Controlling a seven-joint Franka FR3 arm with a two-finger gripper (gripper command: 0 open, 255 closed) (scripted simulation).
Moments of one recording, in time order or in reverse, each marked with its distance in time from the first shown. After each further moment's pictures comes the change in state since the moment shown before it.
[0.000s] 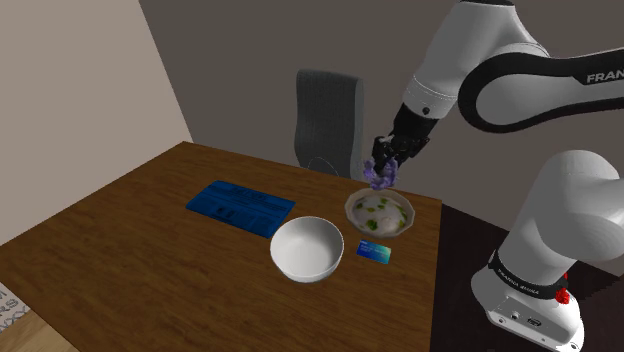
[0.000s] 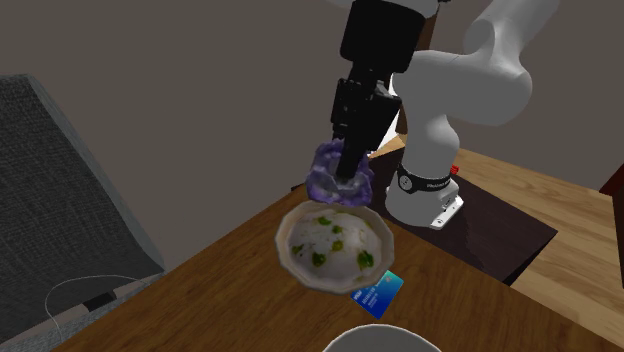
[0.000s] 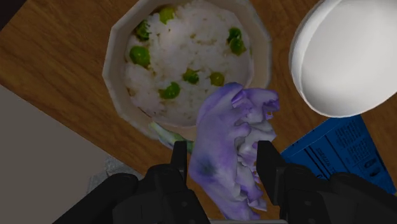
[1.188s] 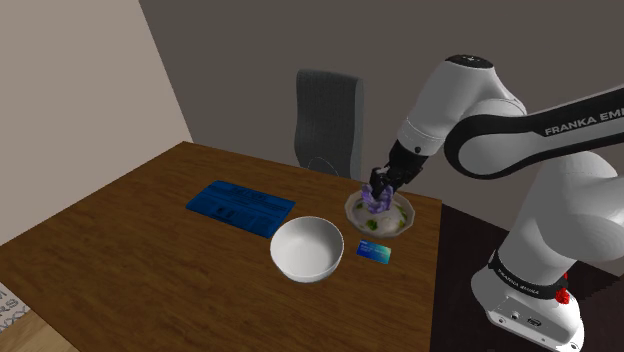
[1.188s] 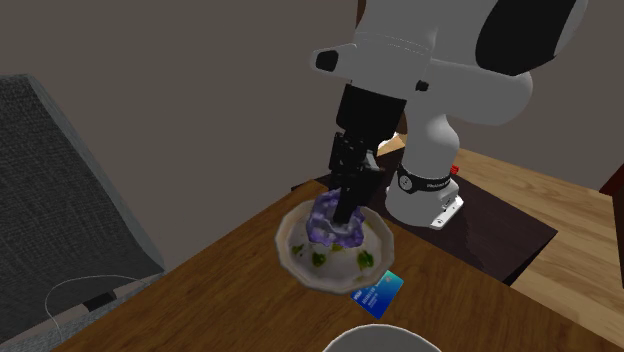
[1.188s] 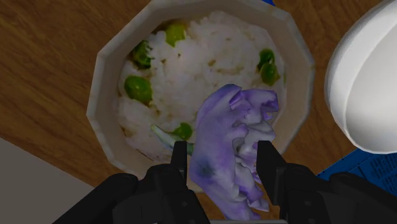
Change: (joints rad) arm 0.025 0.087 0.029 -0.169 0.038 0.254 -0.002
